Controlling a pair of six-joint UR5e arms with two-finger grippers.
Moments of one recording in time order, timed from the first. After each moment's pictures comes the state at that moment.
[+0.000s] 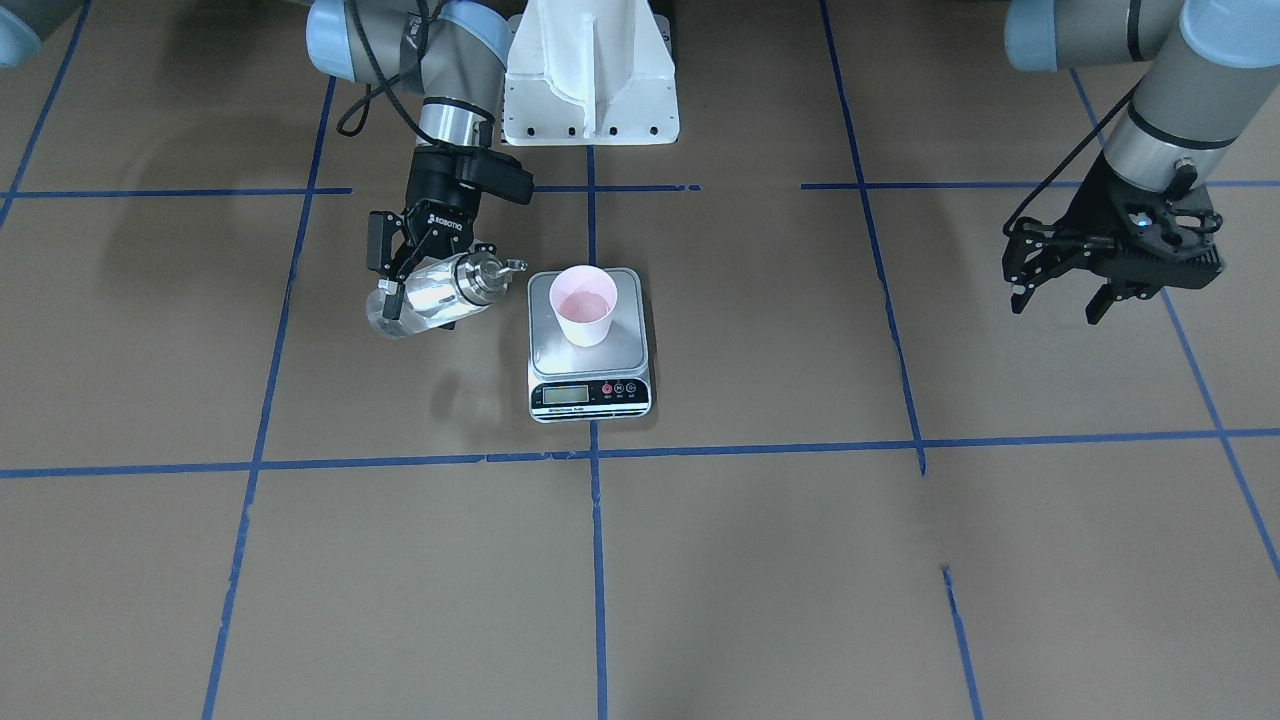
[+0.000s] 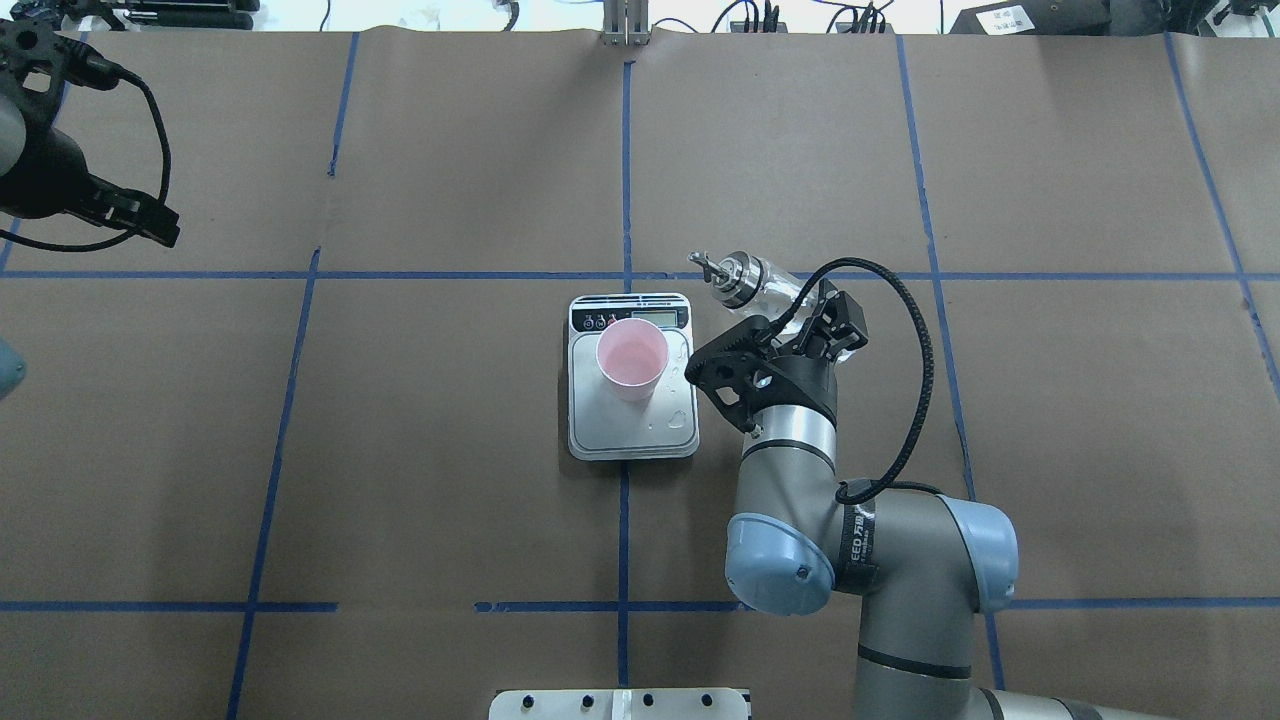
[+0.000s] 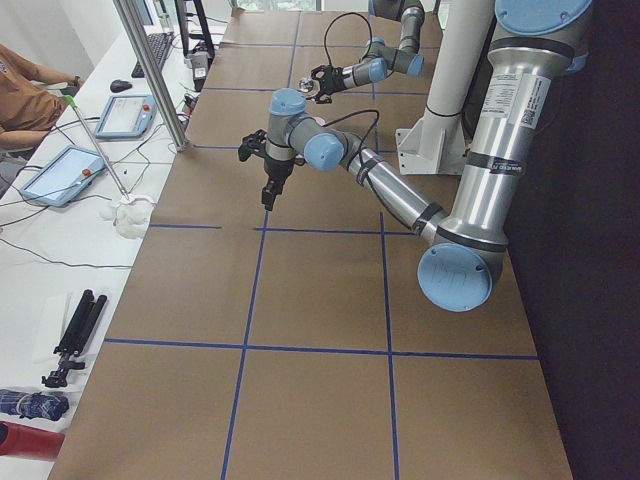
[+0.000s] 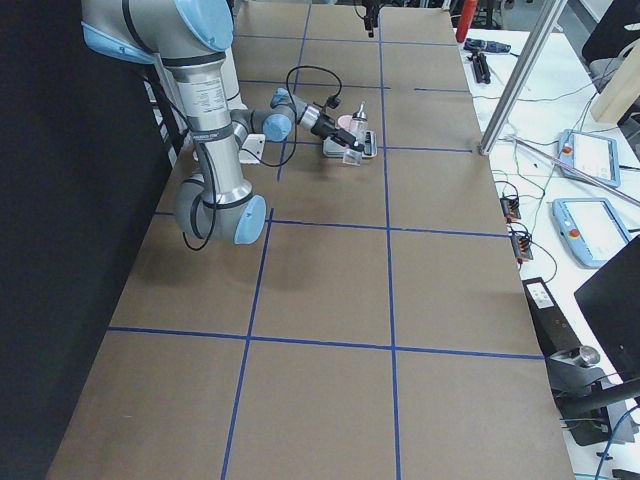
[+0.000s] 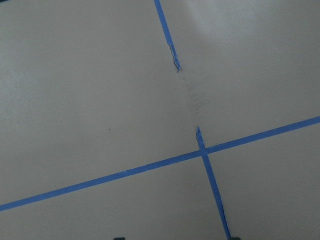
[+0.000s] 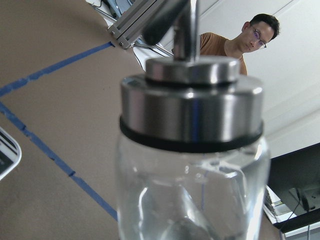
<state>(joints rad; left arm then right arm) -1.04 -1.79 -1.99 -1.57 -2.04 -0.51 0.24 -1.13 1.84 -1.70 0.59 0.75</state>
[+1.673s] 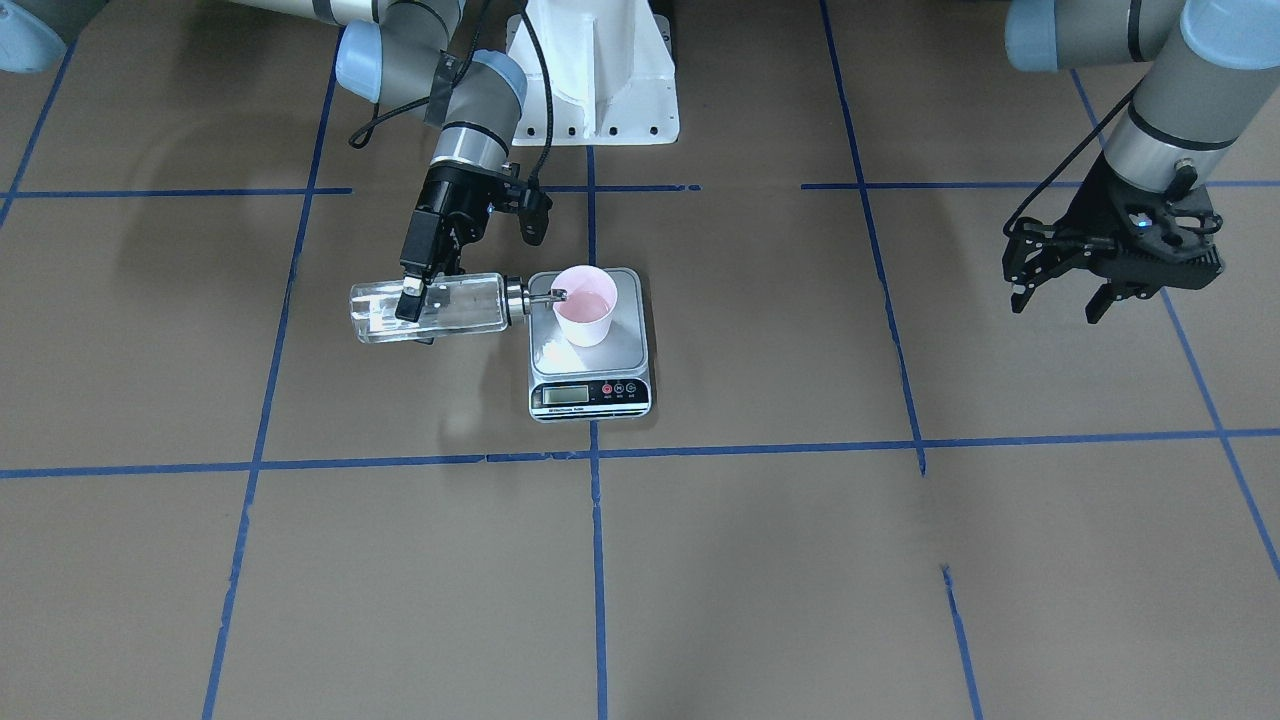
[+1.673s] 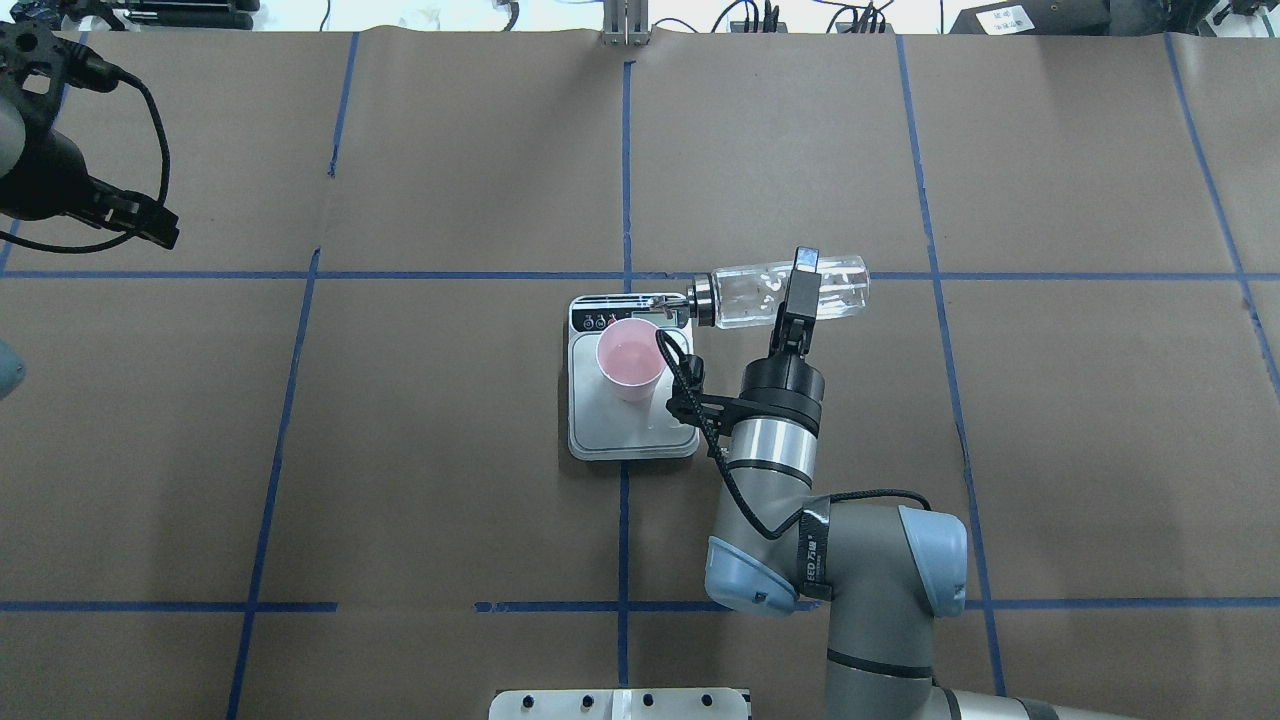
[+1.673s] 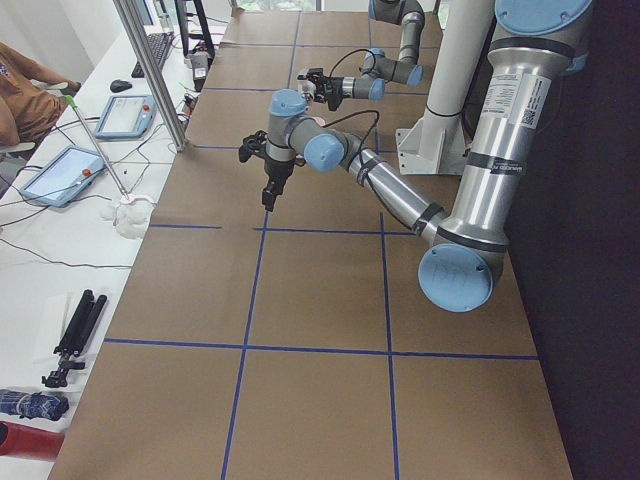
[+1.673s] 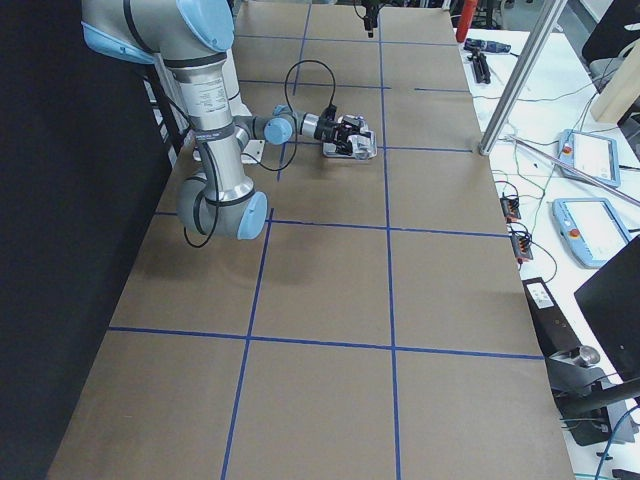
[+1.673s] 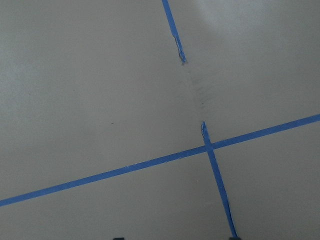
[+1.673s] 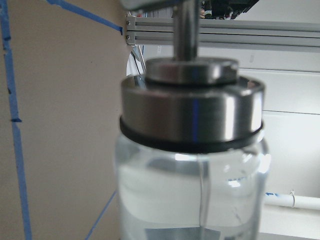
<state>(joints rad) -1.04 -1.78 -1.98 -1.57 -2.04 -0.51 0.22 -1.10 1.73 -1.83 0.26 0.29</state>
